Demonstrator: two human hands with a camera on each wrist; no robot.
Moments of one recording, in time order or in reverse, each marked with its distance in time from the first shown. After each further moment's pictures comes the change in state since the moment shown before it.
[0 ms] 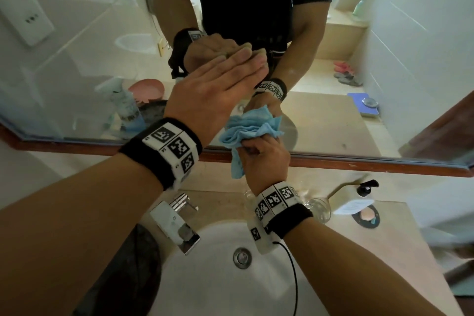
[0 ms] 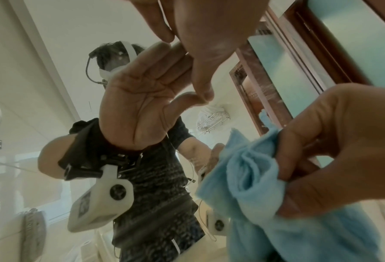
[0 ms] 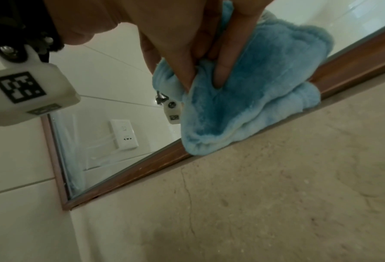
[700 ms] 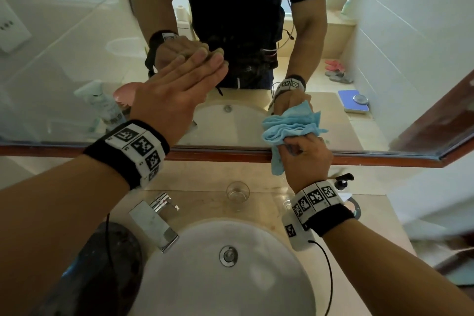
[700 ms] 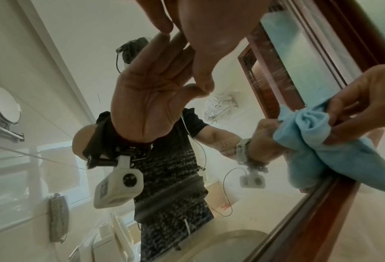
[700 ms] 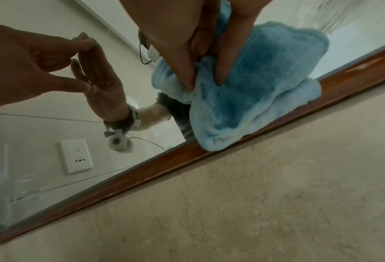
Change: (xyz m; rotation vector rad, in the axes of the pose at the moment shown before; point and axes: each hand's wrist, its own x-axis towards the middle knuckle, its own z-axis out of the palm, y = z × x) left_hand -0.003 -0.006 0.013 0.024 -0.116 -0.021; right_hand 0.010 0.076 -0.100 -0.137 0.153 0.036
